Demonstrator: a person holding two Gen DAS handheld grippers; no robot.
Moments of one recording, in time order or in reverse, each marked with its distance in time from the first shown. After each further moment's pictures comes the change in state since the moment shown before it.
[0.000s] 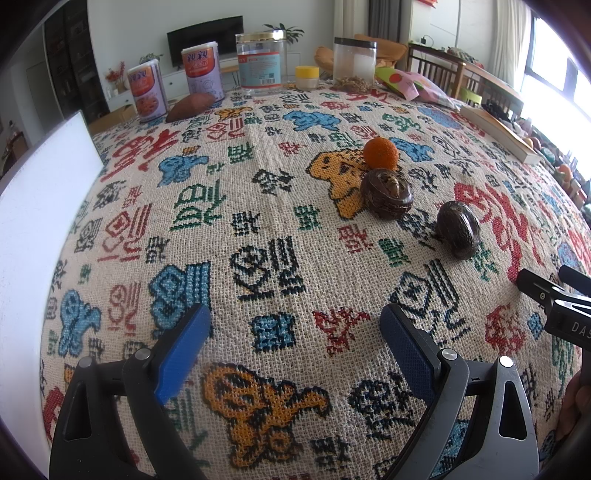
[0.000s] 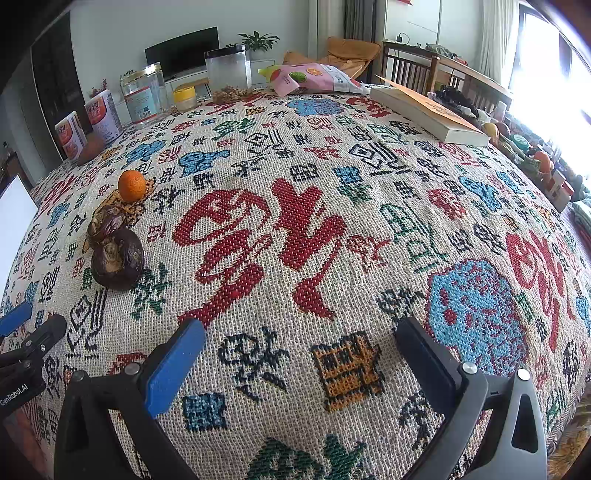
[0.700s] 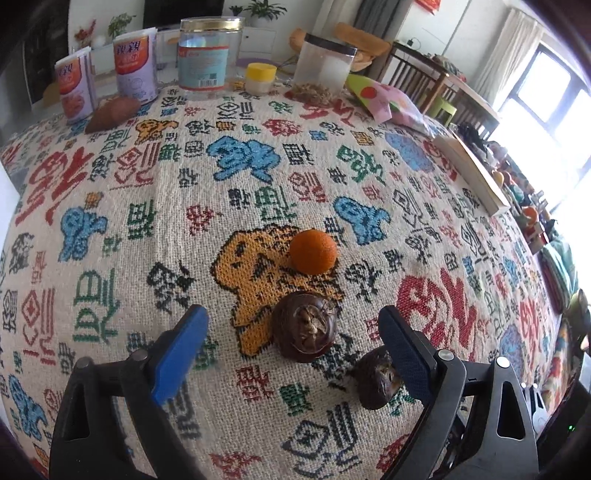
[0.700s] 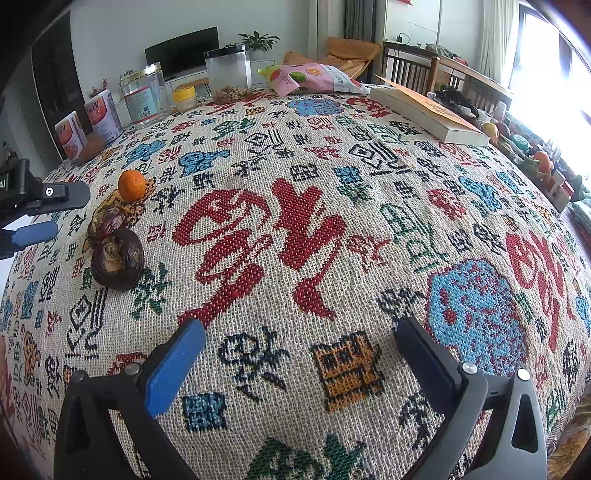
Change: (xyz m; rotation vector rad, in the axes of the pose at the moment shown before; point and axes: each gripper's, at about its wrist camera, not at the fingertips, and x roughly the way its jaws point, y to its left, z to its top) left arm 0.044 -0.033 0.104 -0.068 0.114 -0.220; right arm 0.000 0.000 0.000 -0.001 0.000 -0.001
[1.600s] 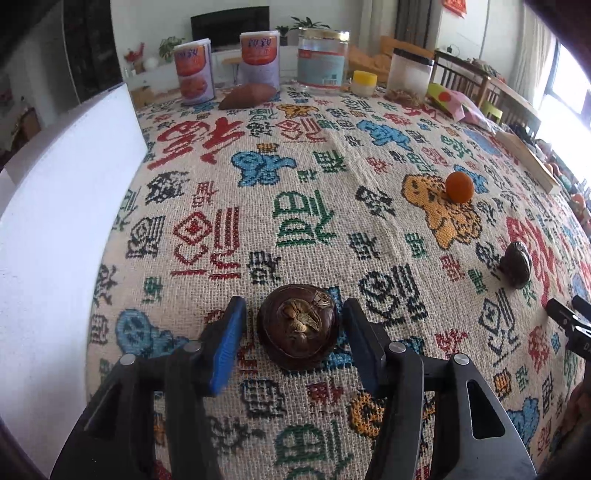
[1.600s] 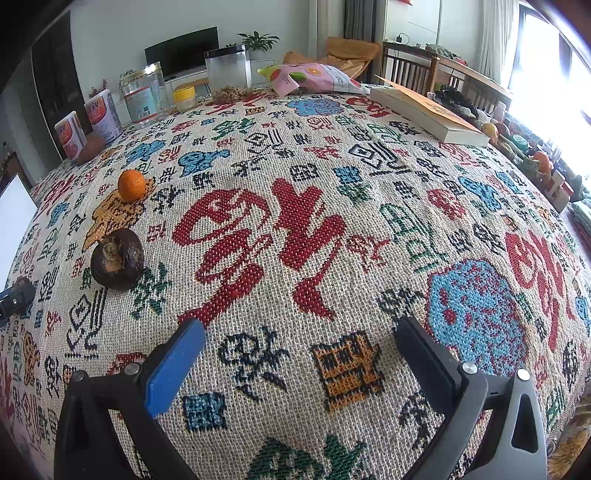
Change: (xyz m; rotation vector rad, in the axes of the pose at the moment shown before) left arm -0.053 0.112 -0.082 -0.014 -0.096 0.236; right arm 0.000 0.000 0.000 0.000 0.000 0.000
